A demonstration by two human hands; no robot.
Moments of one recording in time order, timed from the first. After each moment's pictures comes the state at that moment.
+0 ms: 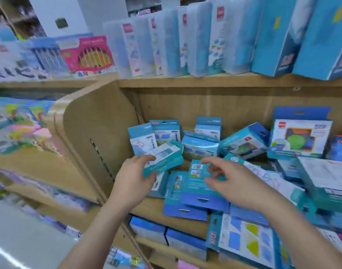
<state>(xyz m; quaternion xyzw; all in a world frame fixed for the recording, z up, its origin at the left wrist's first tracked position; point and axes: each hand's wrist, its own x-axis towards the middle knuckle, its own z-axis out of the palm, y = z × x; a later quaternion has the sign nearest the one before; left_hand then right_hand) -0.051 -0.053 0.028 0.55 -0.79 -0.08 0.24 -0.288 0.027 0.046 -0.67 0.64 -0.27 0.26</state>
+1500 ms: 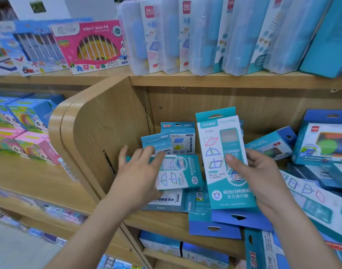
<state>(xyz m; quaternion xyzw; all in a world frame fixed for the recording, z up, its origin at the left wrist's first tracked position) -0.001 -0.124 0.039 0.43 -0.89 0.16 0.07 -0.233 -0.025 0.043 -0.36 0.55 -0.64 0.39</state>
